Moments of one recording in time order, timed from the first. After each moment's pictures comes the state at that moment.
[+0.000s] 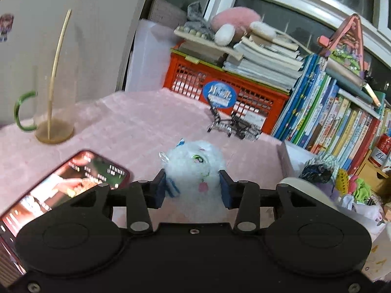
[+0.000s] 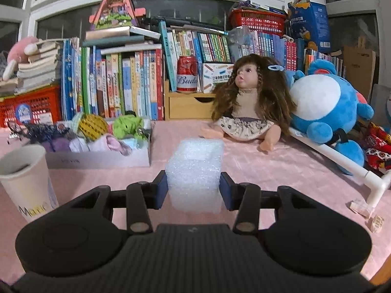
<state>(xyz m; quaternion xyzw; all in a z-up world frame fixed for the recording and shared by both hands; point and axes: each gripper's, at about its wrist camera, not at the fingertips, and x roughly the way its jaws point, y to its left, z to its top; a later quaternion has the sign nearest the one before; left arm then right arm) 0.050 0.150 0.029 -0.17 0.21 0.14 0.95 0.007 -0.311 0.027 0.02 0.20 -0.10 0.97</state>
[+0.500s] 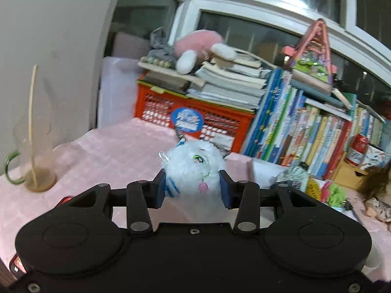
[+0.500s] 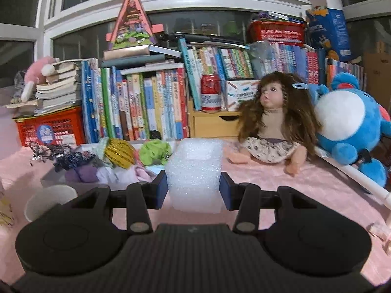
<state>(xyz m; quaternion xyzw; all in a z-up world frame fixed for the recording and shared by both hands) 0.051 0.123 0.094 -0.12 0.18 0.09 0.97 0.027 -0.302 0.063 0.04 0.18 -0.05 0.98</state>
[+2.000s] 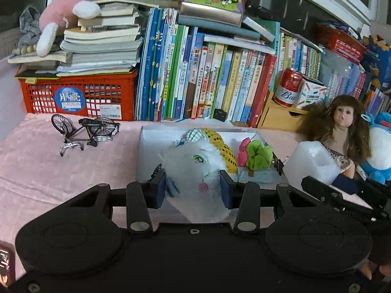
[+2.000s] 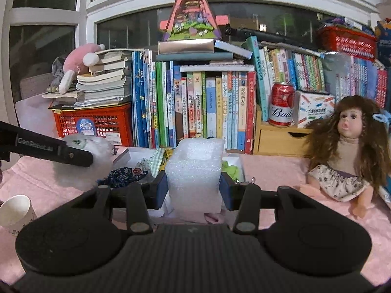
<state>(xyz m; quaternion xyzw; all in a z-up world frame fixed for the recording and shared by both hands) 0.182 -0.026 0.133 -0.05 0.34 -0.10 0.94 0.113 -0.244 0.097 0.01 0.22 0.07 0.97</state>
